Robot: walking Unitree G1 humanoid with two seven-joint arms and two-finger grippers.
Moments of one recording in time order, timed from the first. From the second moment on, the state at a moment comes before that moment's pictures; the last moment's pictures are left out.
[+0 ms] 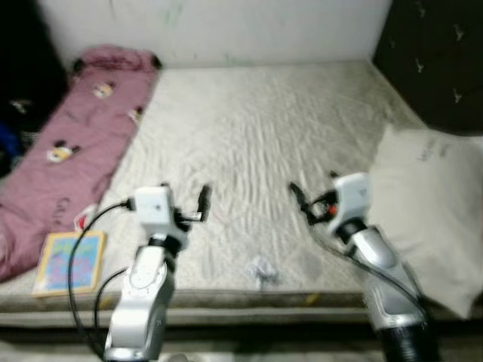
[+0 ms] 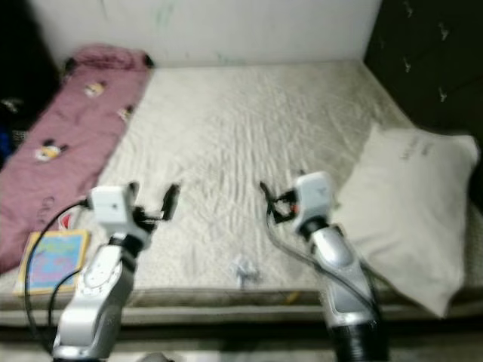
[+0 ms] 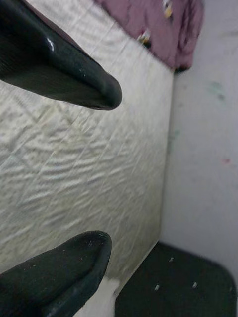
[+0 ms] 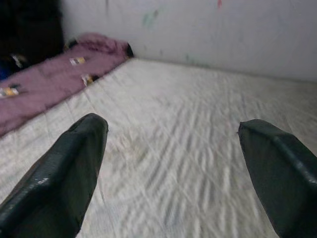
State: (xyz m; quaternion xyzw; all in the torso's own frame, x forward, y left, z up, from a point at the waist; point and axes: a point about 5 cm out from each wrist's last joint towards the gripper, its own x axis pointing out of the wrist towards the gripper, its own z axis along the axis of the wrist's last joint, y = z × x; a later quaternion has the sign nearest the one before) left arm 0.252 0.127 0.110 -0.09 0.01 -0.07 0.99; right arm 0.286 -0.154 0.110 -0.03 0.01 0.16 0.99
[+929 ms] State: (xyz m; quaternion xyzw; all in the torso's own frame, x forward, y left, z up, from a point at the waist) left arm 0.251 0.146 0.102 -0.09 0.03 -0.02 1.00; right arm 0.291 -0.130 0.117 -0.01 -0.01 0.19 0.98
